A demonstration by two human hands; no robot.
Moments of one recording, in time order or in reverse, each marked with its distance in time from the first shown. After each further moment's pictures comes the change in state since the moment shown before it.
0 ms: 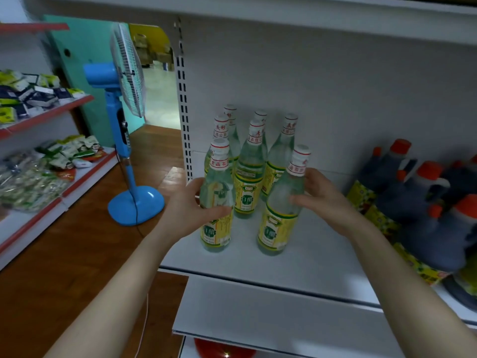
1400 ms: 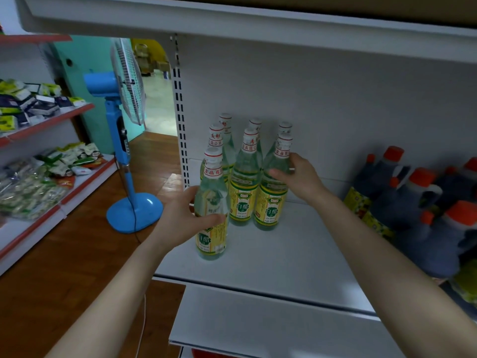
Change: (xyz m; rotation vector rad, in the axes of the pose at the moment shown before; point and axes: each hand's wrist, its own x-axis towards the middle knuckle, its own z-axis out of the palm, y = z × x) left_hand -0.003 0.003 0.001 -0.038 -0.005 0.032; right_hand 0.072 -0.002 0.002 -0.363 0.181 -0.057
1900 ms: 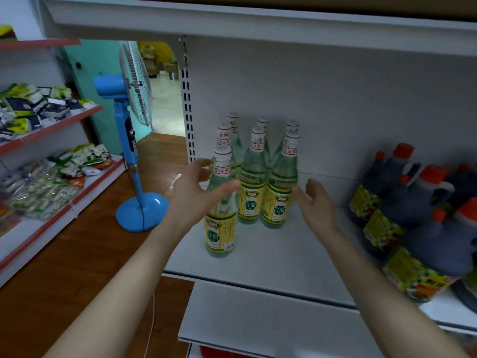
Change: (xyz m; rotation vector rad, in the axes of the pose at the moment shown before) left_hand 0.010 0.028 -0.003 0.035 0.219 0.069; right_hand -0.052 0.036 0.024 0.140 0.241 0.238
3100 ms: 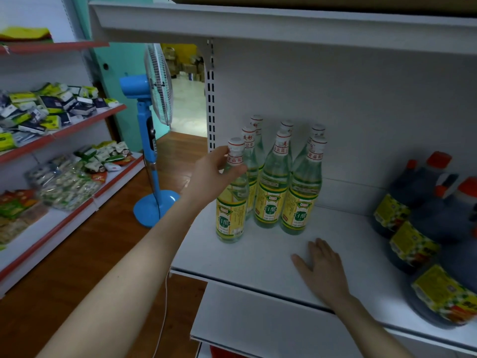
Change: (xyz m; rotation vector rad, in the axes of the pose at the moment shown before) left_hand 0.044 -0.013 -0.010 -0.024 -0.058 0.104; right_hand -0.057 0.084 0.025 -0.829 -0.302 -0.106
